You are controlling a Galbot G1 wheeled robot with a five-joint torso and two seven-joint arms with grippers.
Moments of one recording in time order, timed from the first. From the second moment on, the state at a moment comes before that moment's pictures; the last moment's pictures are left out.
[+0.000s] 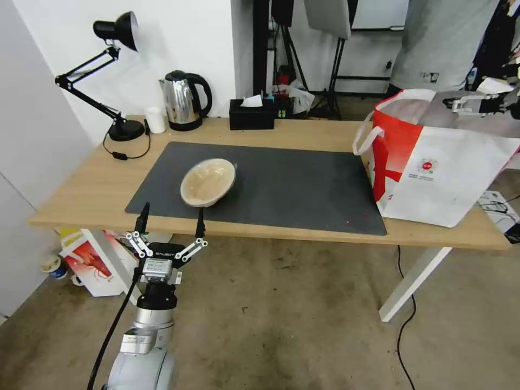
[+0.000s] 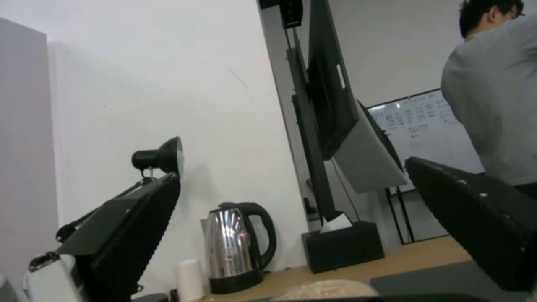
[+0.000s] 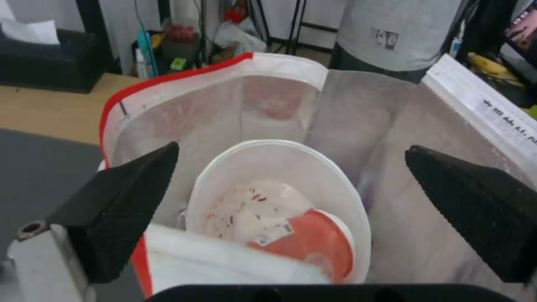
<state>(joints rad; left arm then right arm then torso) 1.61 -1.49 -0.50 -2.10 0.12 -0.60 -0.05 -0.51 0.17 0.29 1.92 1.52 -0.73 0.44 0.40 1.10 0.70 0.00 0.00</state>
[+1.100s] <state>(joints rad) 1.61 -1.53 -0.50 -2.10 0.11 -0.60 -0.05 -0.72 0.40 0.30 2.38 1.28 -0.37 0.50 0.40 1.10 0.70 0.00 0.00</state>
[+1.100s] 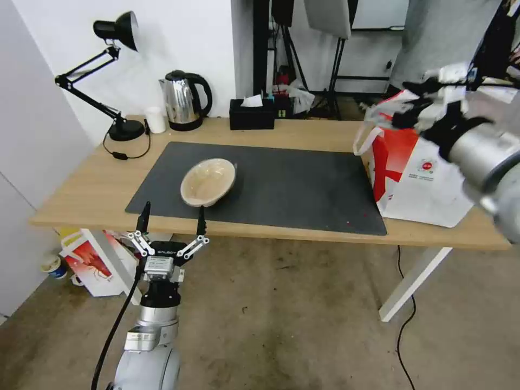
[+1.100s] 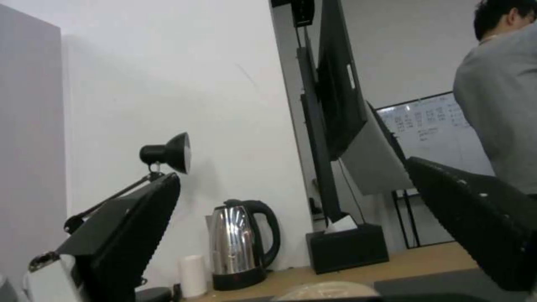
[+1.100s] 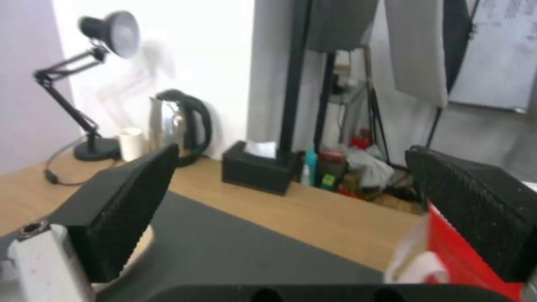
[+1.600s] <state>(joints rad) 1.58 -1.56 -0.49 -2.08 0.12 -0.58 -0.05 -0.97 0.69 0.28 2.45 0.84 -0.22 0.46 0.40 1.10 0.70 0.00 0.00</state>
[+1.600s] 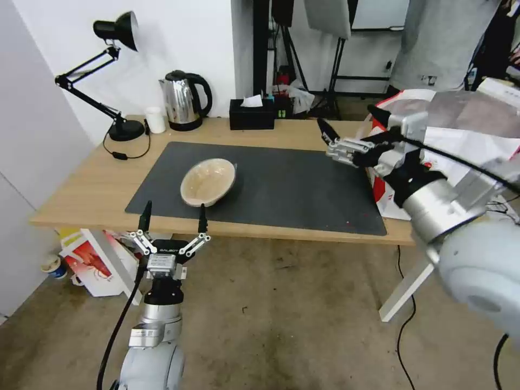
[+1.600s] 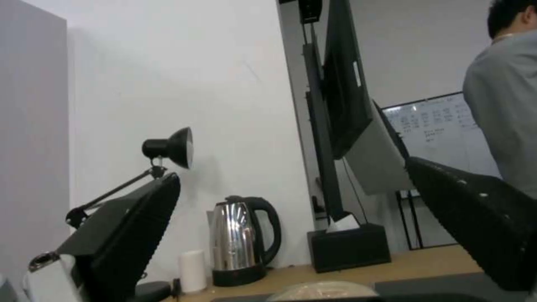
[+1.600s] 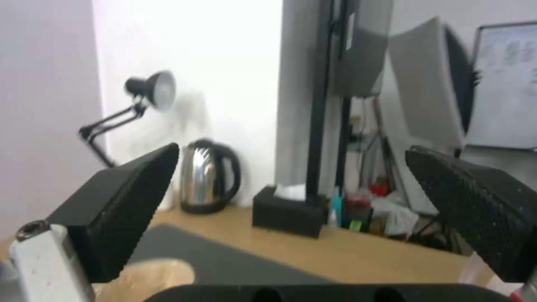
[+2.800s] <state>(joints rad) 1.57 -1.58 -0.49 -2.06 0.11 -0.59 -0.05 -1.74 1.15 0.26 2.42 -0.21 0.37 0.59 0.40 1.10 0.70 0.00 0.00</state>
